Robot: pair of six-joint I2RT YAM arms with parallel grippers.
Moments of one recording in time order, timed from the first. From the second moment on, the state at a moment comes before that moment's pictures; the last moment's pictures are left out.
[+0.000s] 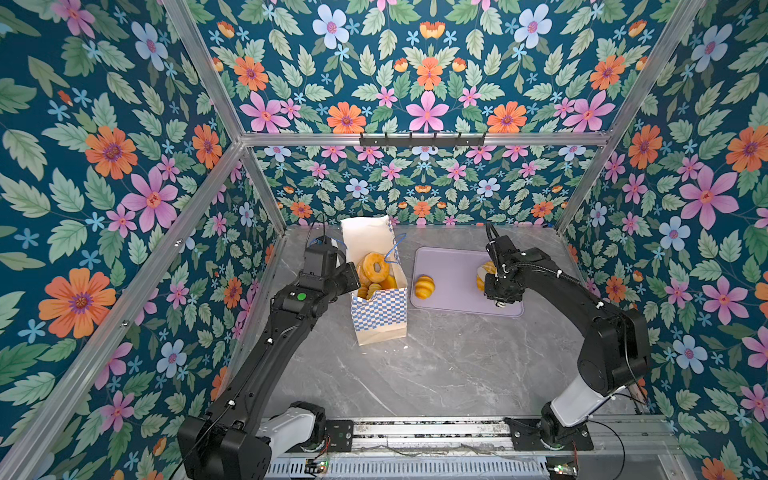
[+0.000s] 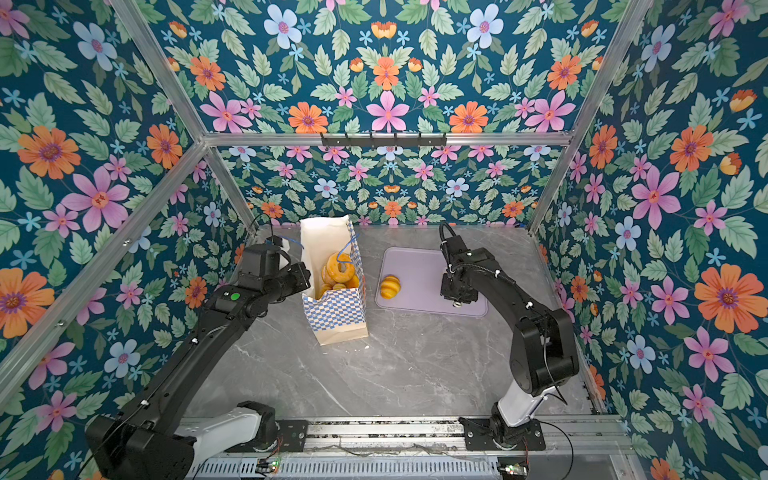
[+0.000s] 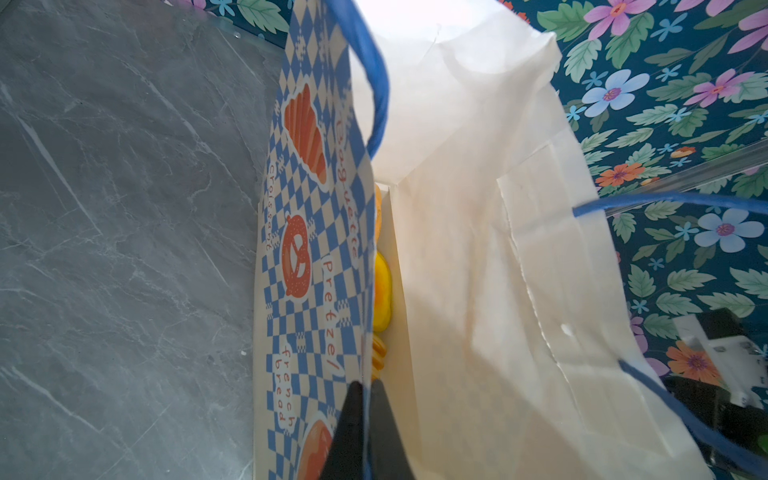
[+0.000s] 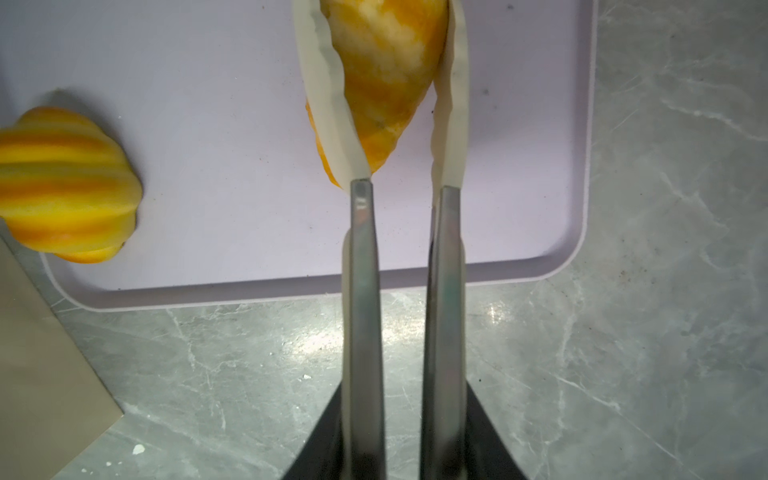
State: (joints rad) left arm -0.32 1.15 1.11 -0.61 0.03 -0.54; right arm 0.32 1.64 1.38 -1.02 0.08 0.53
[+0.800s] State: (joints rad) left arm -0.32 1.16 1.13 -0.63 0.03 -0.54; right arm 0.32 1.44 1.53 -1.11 0.11 0.51
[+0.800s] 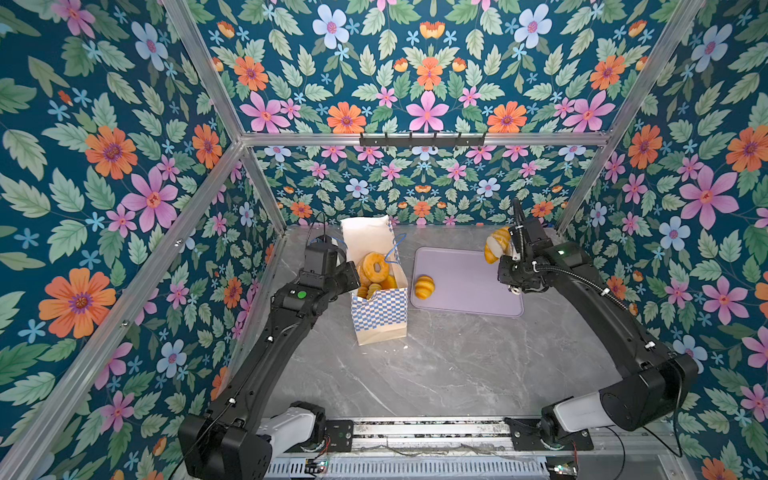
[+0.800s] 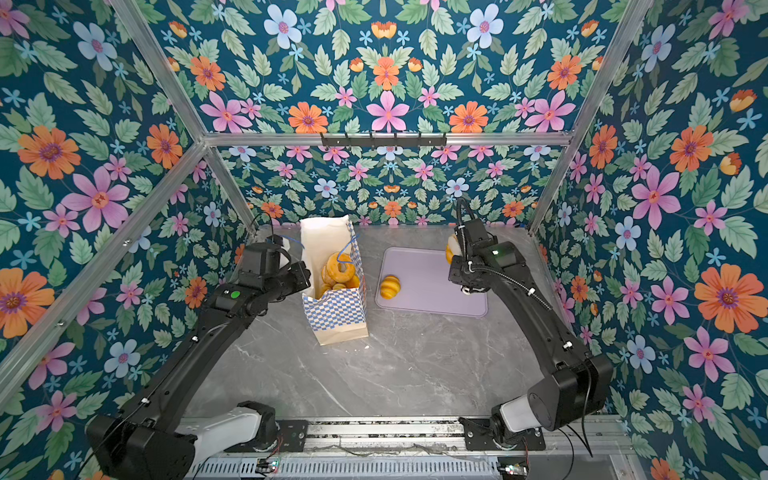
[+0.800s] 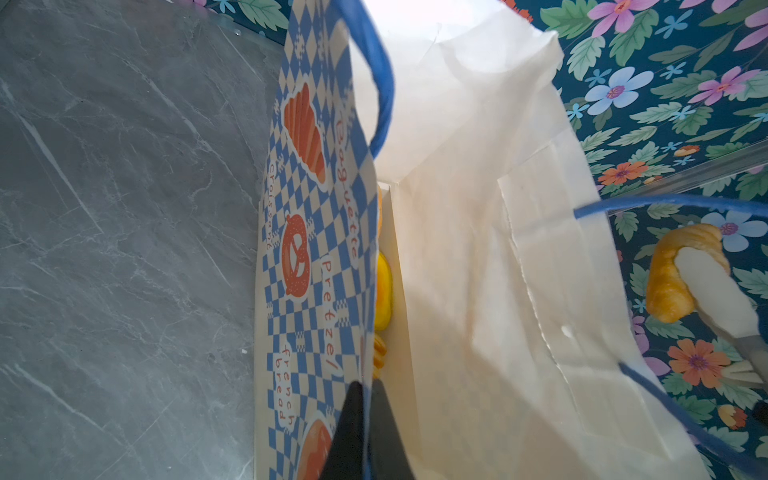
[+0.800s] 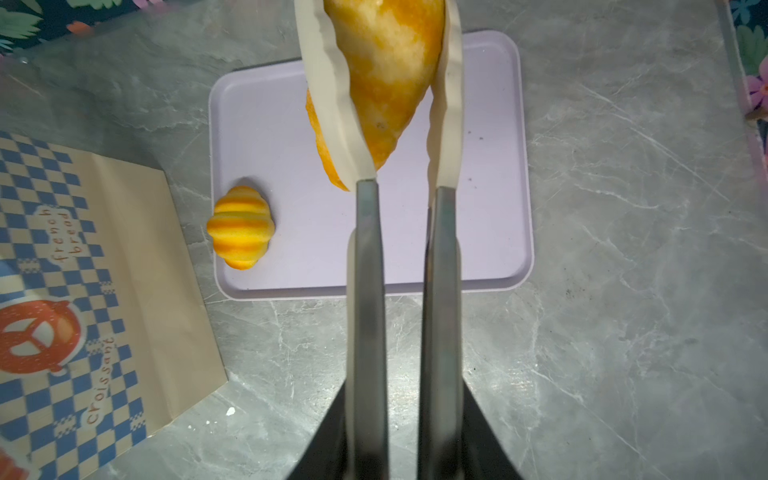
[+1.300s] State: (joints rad) left arm -0.32 1.16 1.13 -0.63 0.03 -0.54; right arm 0.32 1.34 1.64 -1.15 0.11 0.50
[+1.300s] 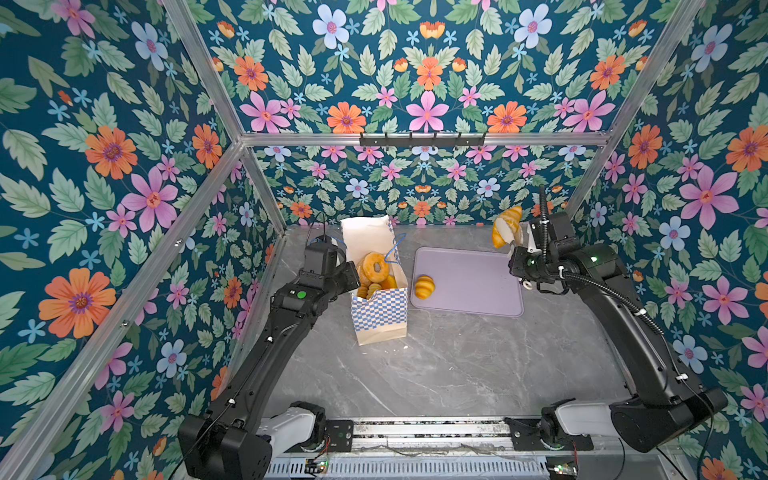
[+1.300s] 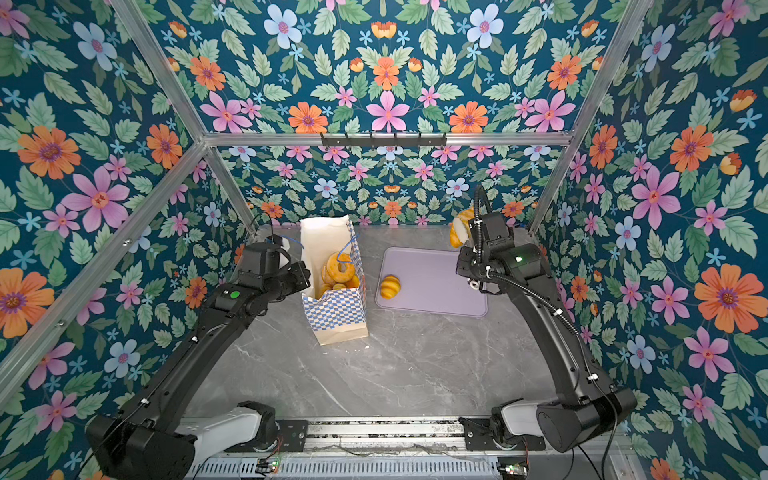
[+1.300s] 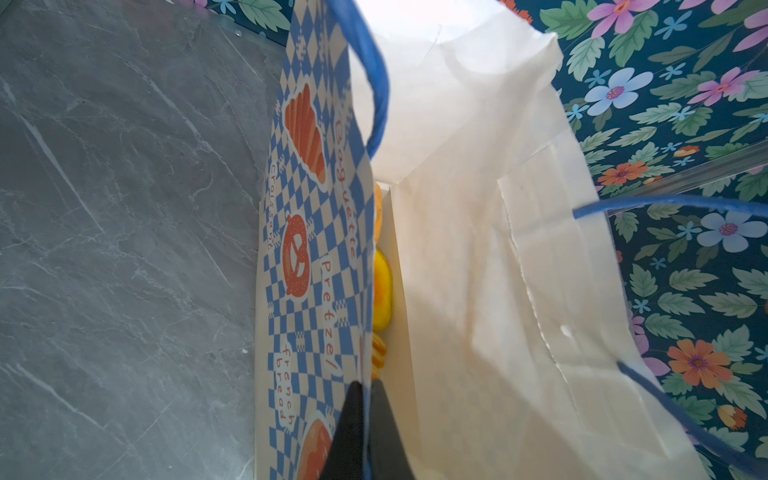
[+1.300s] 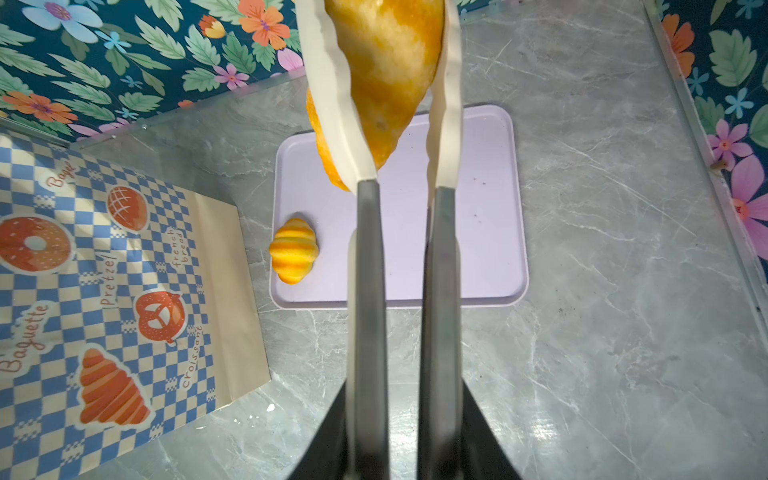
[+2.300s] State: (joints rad) left arm -0.32 1.16 1.13 -0.63 0.03 -0.54; right arm 0.32 1.24 1.79 -1.19 0.00 0.52
